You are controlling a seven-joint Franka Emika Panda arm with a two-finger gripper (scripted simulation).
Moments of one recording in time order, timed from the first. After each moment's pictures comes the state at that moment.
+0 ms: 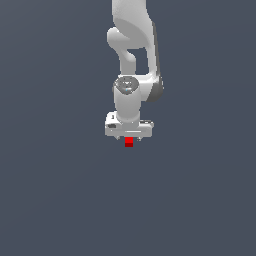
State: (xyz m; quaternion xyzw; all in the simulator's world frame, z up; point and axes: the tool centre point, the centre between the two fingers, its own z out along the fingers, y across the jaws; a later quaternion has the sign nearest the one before) arm -0.034 0.004 0.104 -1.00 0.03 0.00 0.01
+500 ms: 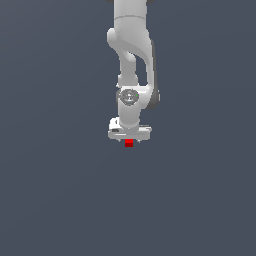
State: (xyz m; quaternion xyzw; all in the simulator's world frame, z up) arm -0.065 0.006 0.037 -1.00 0.02 0.00 0.00
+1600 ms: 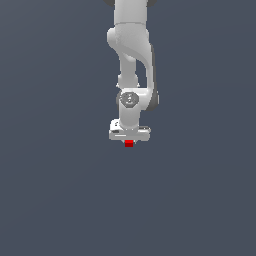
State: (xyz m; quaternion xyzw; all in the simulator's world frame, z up) arm -0.071 0.006 0.021 -1.00 0.02 0.00 0.00
